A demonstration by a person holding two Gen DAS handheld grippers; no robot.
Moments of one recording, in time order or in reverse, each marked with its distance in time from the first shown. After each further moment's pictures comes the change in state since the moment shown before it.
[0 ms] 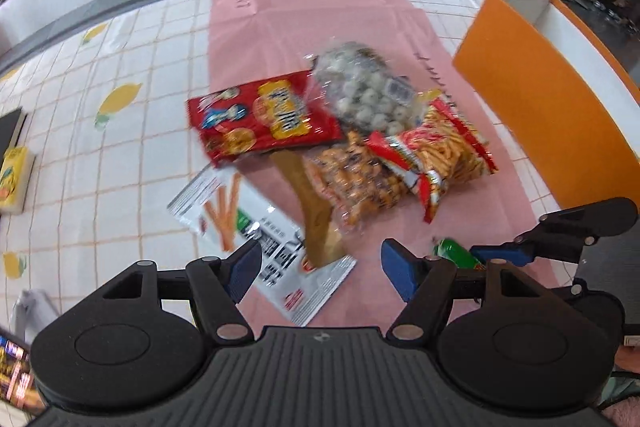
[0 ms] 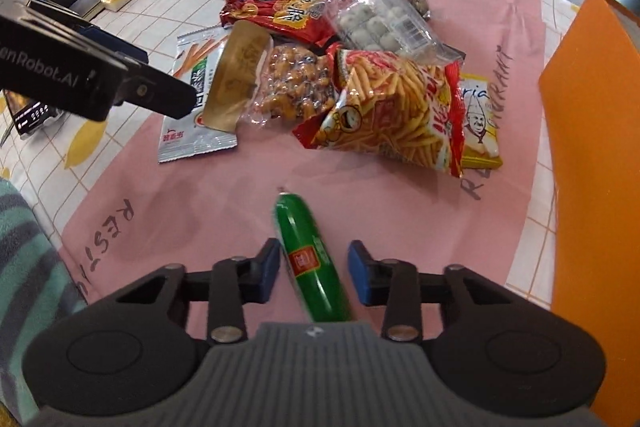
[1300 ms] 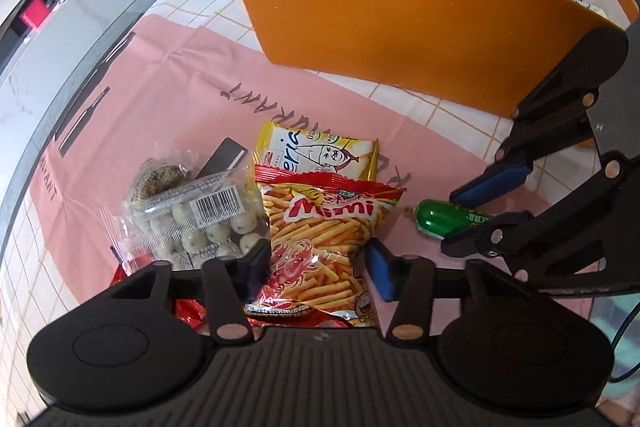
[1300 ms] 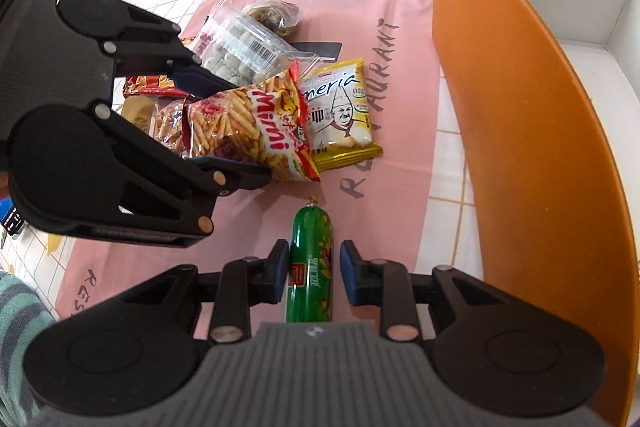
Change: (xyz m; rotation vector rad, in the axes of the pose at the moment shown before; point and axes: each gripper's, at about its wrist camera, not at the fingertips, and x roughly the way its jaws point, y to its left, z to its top) left arm 0.087 -0.107 0.056 0.711 0.061 -0.071; right arm -0.010 -0.084 -0.006 0.282 -0.037 0.053
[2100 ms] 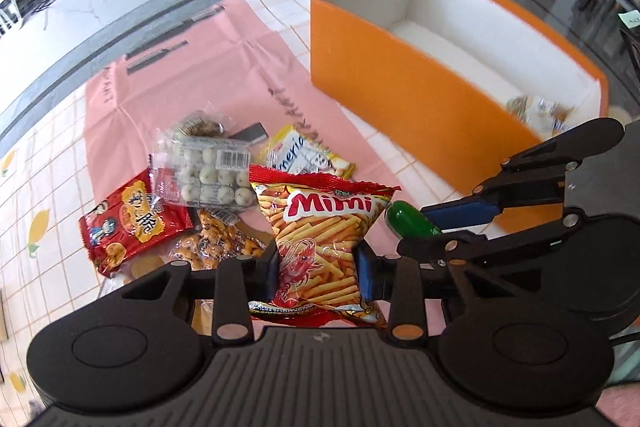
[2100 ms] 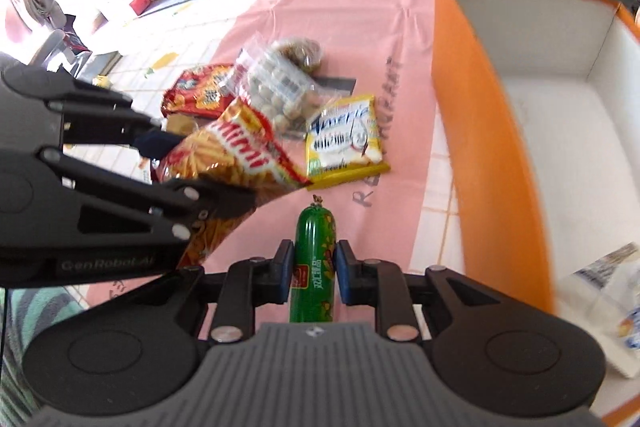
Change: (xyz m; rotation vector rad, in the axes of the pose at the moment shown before) left arm -0.086 -0.029 -0.008 -0.430 -0.078 0.020; right arm -0.066 0.013 -0.002 -0.060 -0.079 0.005
